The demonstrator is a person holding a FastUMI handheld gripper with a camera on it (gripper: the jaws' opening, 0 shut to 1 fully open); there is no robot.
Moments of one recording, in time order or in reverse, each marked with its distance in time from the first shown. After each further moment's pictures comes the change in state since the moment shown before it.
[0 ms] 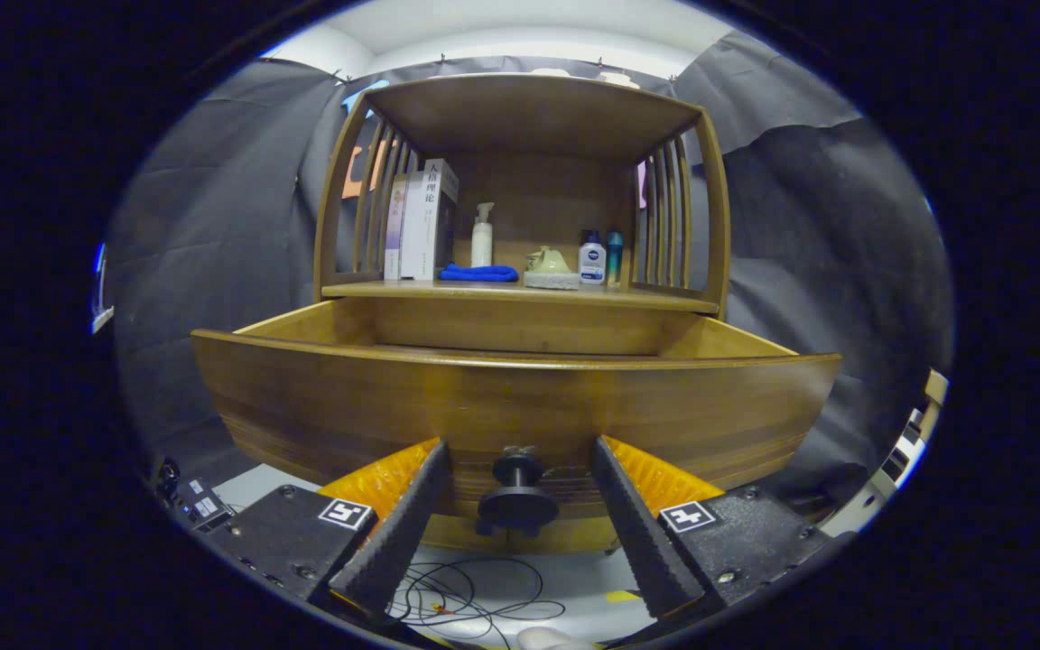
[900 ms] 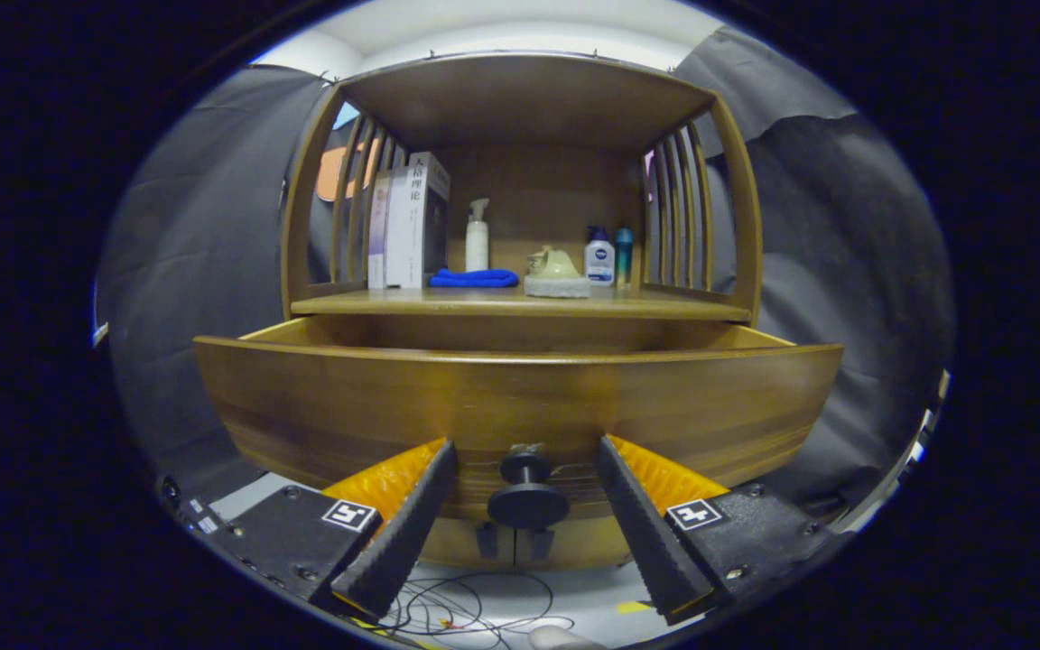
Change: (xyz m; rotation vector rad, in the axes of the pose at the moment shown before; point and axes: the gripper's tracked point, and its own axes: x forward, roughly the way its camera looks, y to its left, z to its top) arm 0.074 0.008 0.029 0.022 0.017 -0.007
